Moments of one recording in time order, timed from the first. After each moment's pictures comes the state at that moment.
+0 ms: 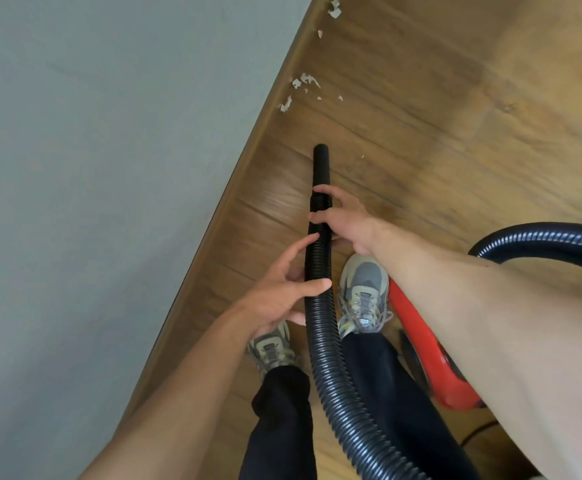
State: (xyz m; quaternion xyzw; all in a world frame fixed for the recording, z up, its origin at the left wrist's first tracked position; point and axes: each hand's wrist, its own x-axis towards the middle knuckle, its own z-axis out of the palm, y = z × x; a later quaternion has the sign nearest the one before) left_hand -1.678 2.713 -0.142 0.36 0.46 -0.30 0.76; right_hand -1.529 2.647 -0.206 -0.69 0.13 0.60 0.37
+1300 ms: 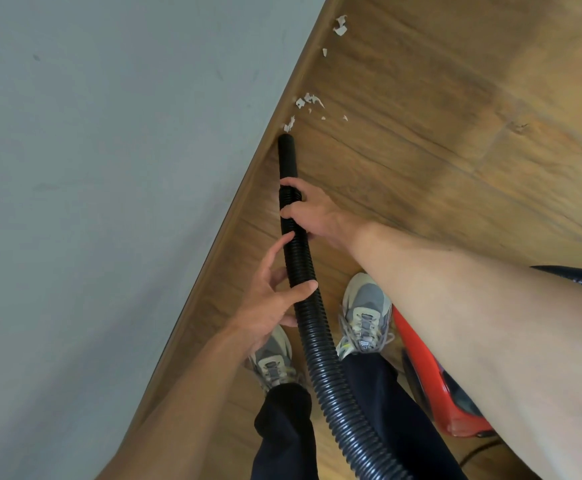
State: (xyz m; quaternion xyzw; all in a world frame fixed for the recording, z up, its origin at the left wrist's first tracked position) left_hand -1.648 2.736 -0.138 0.34 0.54 -0.19 0.75; right_hand -1.499 2.715 -0.216 -0.67 0.02 0.66 0.35
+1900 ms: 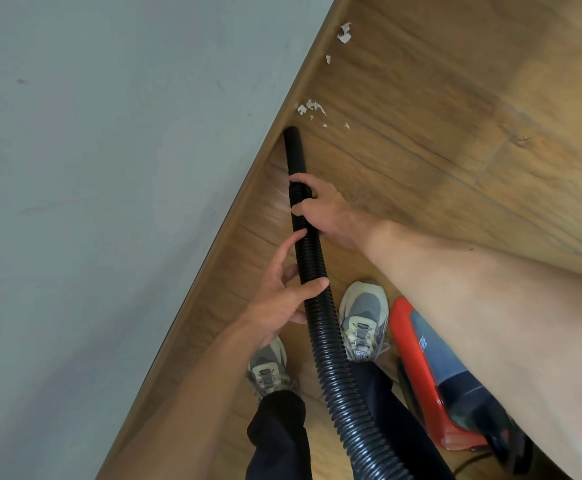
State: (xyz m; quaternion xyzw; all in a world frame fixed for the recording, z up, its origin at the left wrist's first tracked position) left_hand -1.622 2.734 -0.146 0.33 0.53 -0.20 0.75; right_hand -1.480 2.714 -0.227 -0.70 0.00 0.63 0.34
